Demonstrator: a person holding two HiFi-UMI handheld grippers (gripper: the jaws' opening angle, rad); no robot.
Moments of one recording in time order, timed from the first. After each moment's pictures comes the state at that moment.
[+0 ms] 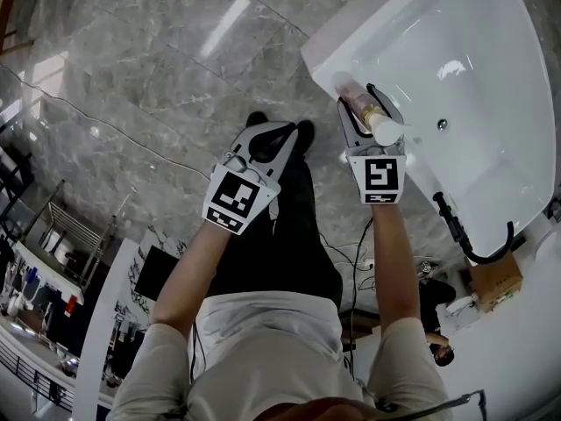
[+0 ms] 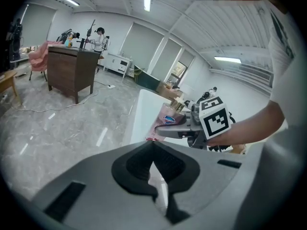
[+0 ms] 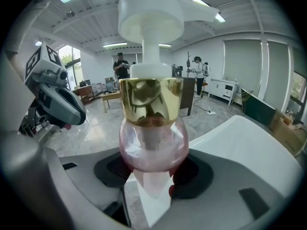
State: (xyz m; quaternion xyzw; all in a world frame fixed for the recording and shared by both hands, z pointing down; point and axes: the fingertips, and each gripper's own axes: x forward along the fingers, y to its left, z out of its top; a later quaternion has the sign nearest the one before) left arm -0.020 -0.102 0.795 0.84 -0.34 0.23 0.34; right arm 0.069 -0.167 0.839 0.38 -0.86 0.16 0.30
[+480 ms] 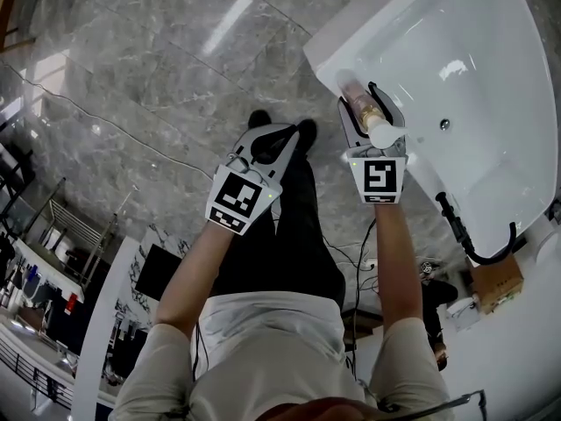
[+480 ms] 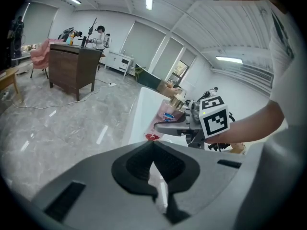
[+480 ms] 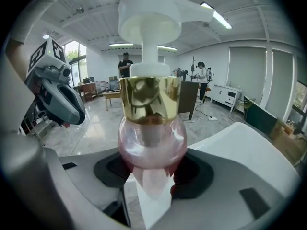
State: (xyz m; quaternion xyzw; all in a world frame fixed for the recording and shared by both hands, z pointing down) left arm -0.022 -0.089 0.805 0.84 -0.35 0.24 0.35; right arm 0.063 -0.161 0.843 0.37 -0.87 0.12 0.30
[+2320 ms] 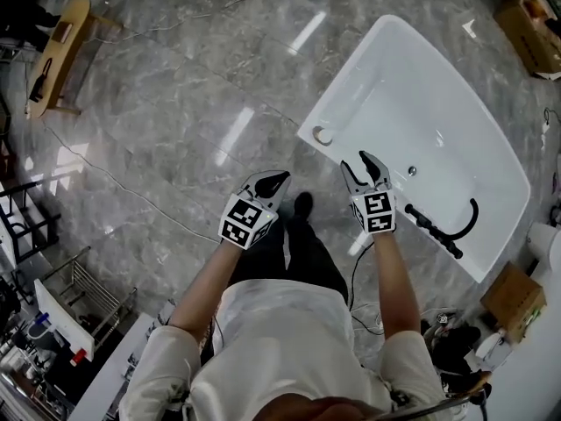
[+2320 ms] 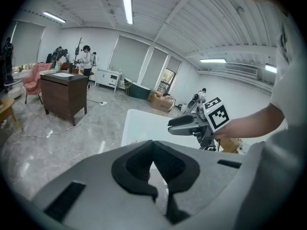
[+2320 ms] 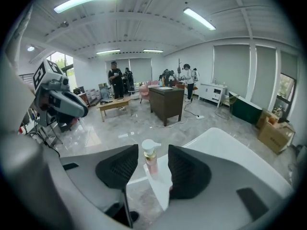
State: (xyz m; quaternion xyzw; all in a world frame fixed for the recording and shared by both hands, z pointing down) left arm -0.004 -0.029 0.560 0.88 -0.33 0.21 0.27; right arm 0.142 -0.075 0.604 0.42 -0.84 0.17 0.29
